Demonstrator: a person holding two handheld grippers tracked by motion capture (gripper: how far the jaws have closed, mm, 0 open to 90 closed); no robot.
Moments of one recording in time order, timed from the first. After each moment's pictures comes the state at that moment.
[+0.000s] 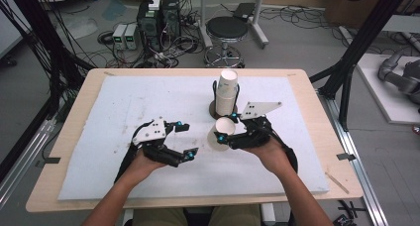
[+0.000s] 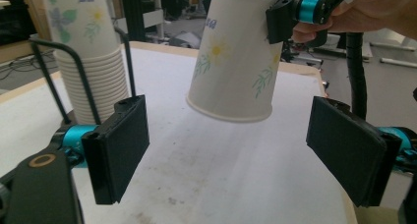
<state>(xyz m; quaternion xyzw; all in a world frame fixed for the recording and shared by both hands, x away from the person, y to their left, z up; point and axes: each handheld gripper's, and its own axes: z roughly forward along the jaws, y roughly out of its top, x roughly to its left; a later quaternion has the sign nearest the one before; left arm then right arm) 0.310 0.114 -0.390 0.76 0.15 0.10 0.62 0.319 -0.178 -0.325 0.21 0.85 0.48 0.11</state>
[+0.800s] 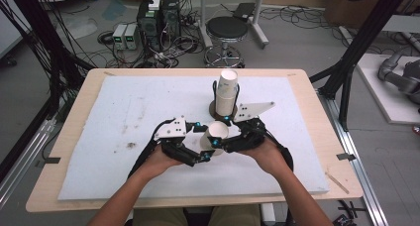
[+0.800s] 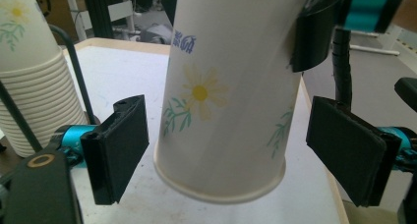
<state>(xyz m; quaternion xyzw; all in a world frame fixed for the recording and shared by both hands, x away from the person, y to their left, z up) 0.323 0.076 -0.394 0.78 0.11 0.06 0.61 0.316 -0.164 -0.324 0.19 0.85 0.48 0.08</state>
